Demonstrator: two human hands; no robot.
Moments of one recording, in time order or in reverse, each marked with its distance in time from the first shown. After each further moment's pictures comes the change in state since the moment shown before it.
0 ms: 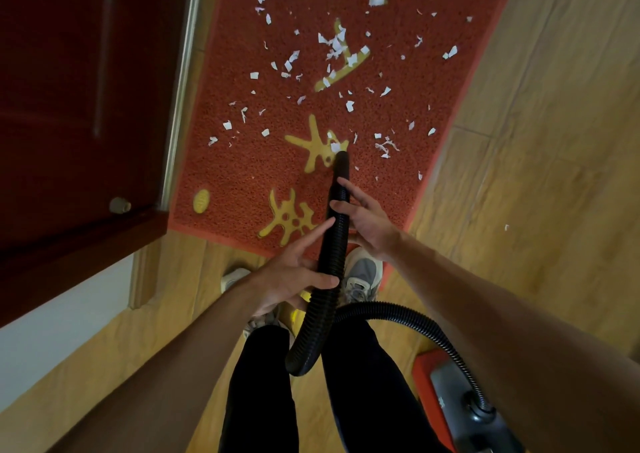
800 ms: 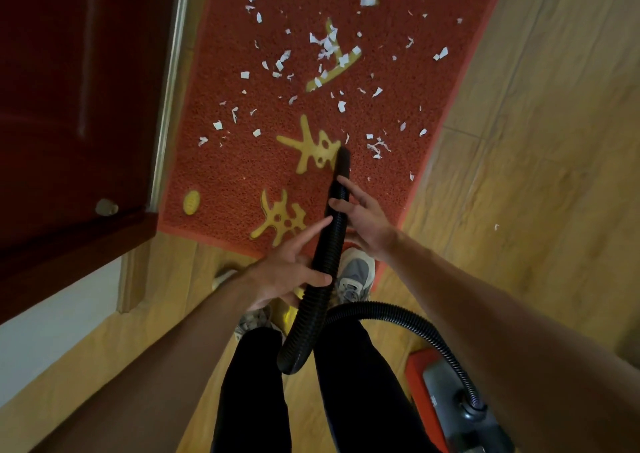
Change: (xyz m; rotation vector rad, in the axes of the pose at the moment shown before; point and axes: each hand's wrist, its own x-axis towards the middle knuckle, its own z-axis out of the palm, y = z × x) left_hand 0.008 0.008 -0.001 0.085 -0.003 -0.016; right_hand -0.006 -0.007 -0.003 0.019 0.079 -0.007
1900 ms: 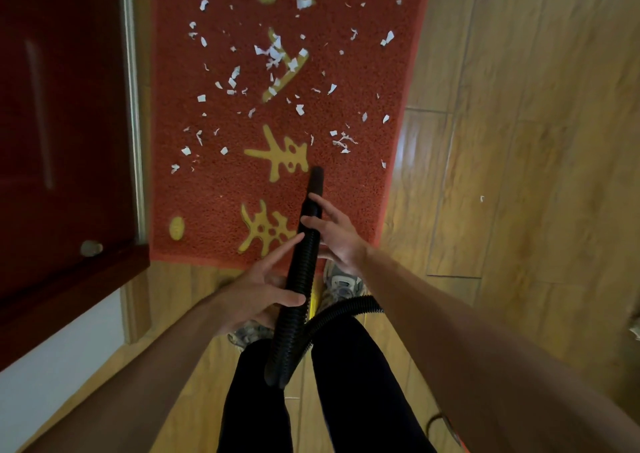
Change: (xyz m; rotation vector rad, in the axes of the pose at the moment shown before) left_hand -0.007 -0.001 0.015 0.058 -0.022 -0.087; right_hand -0.021 0.022 -0.010 0.170 -0.049 0.030
